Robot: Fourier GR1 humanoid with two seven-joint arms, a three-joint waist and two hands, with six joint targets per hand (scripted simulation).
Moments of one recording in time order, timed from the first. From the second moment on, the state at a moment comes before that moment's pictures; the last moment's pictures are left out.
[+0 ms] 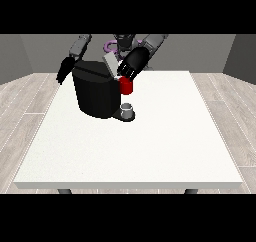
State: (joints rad) left arm -1.26 0.44 0.11 -0.65 -0.73 -0.41 -0.07; right arm -0.45 -0.08 -0.06 -1.27 0.16 -0.17 0.00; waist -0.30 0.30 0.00
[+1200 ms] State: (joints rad) left arm -1.26 0.48 0.06 -0.63 -0.83 -0.30 -0.18; right arm -0.47 -0.07 -0.06 -1.29 0.18 -0.20 0.00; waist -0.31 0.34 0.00
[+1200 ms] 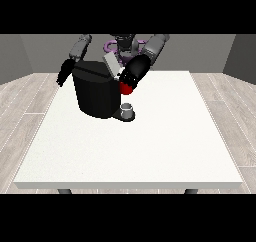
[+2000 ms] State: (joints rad) left arm -1.30 0.51 0.09 -0.63 -0.84 -0.25 -0.25; right arm -0.51 -0.09 -0.05 -1.30 0.18 -0.19 0.04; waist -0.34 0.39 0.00
